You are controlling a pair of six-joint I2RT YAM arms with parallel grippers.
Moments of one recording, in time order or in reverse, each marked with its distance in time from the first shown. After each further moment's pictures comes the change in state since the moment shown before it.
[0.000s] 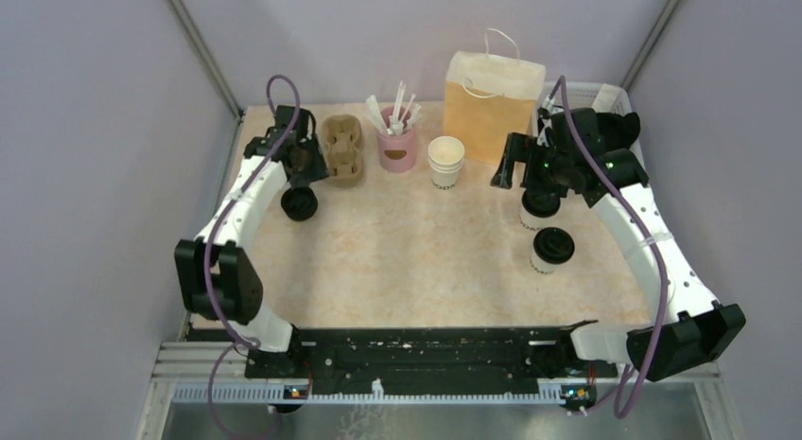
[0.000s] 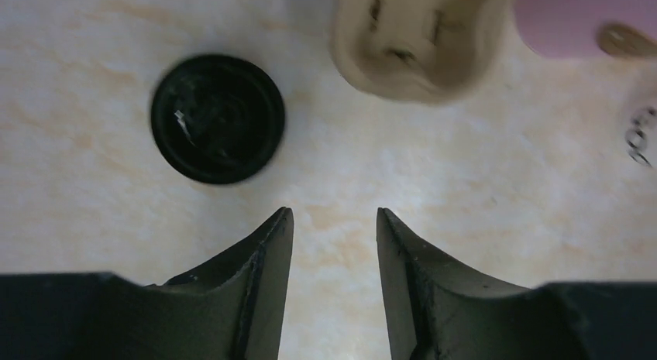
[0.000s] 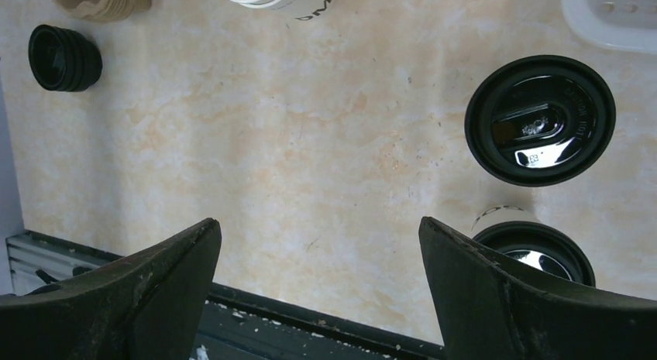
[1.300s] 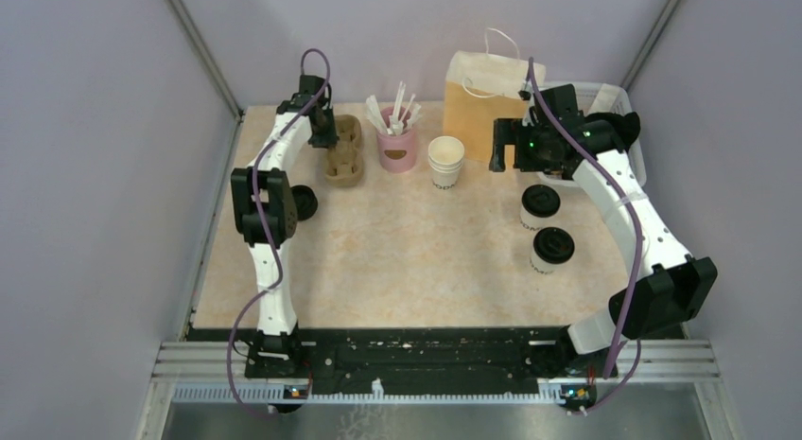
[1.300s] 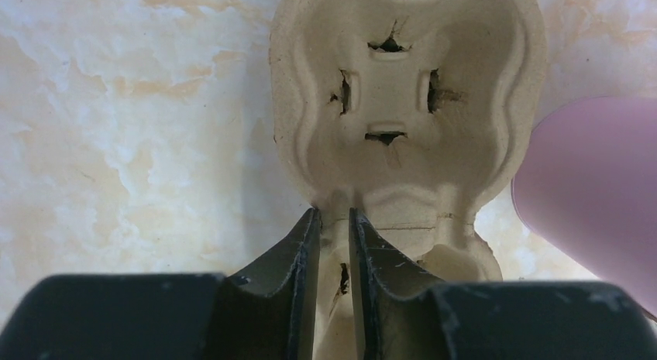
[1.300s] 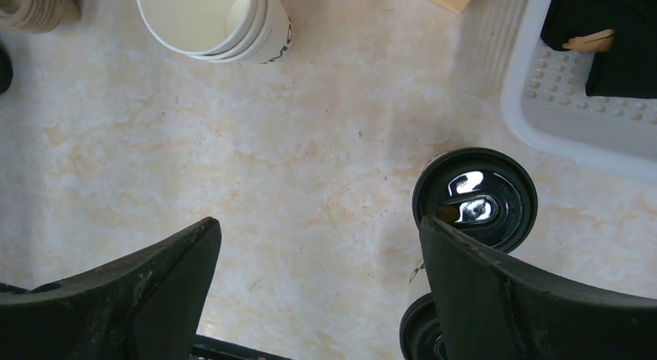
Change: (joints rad) left arm 0.110 0.743 0.627 0.118 0.049 0.245; right arm 0.000 0.209 0.161 0.019 0.092 -0.184
